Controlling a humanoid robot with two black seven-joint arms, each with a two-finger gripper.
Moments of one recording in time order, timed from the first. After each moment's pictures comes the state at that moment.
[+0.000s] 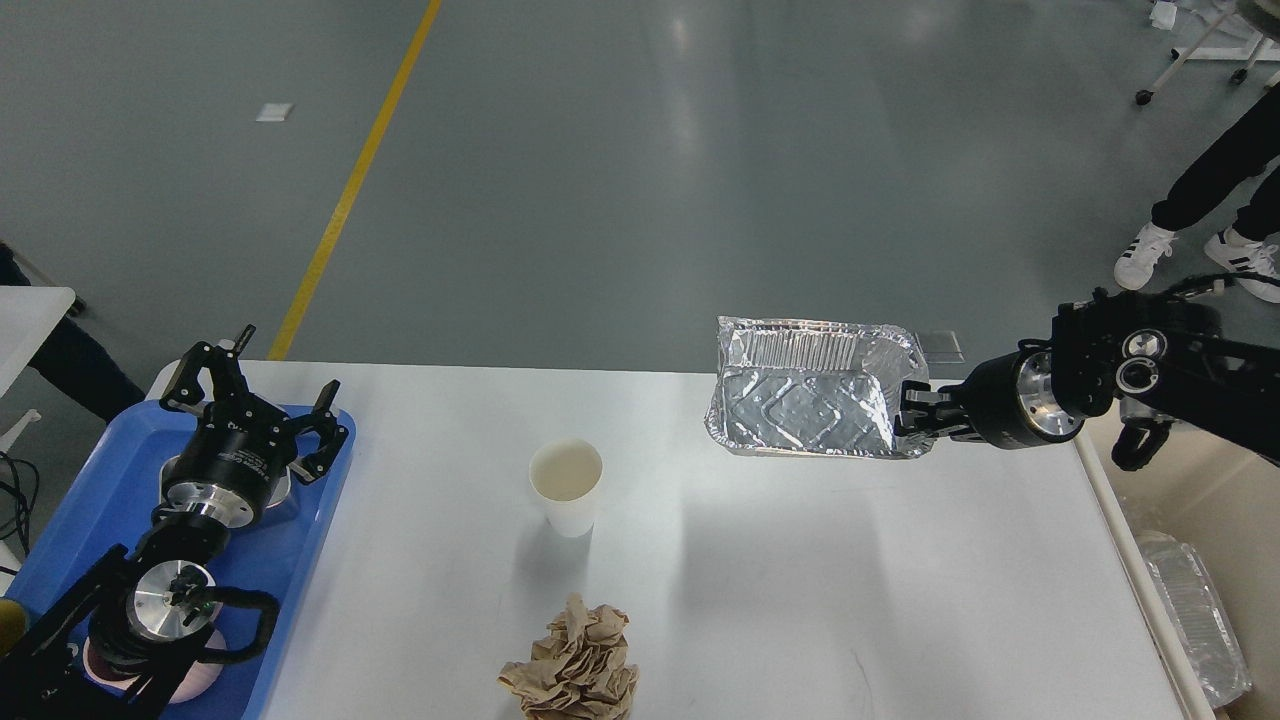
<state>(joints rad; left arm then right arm) -0.17 0.27 -1.22 -1.19 0.18 -0.12 -0.19 1.06 -0.73 0.16 1.34 -0.80 0.52 -0.36</state>
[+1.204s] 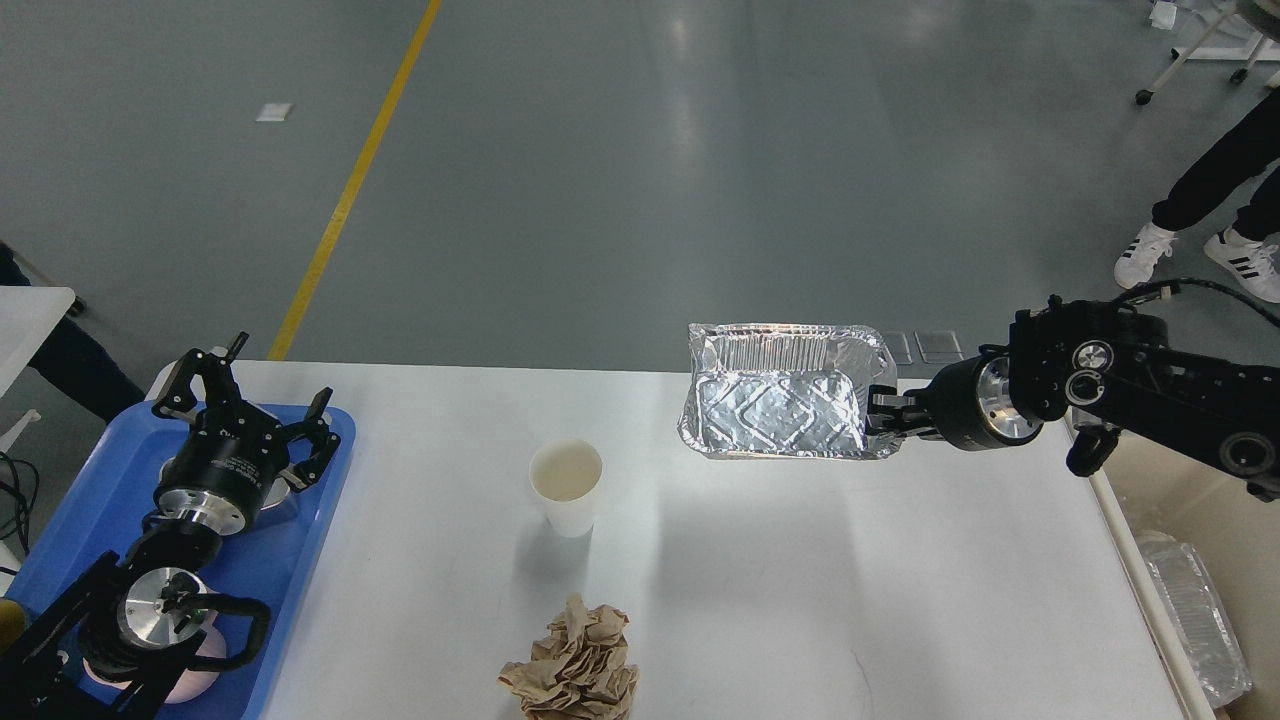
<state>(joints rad) -0.16 0.28 -1.22 -1.19 0.18 -0.12 -0.19 1.05 -0.65 0.16 1.30 -0.84 0.47 -0.36</state>
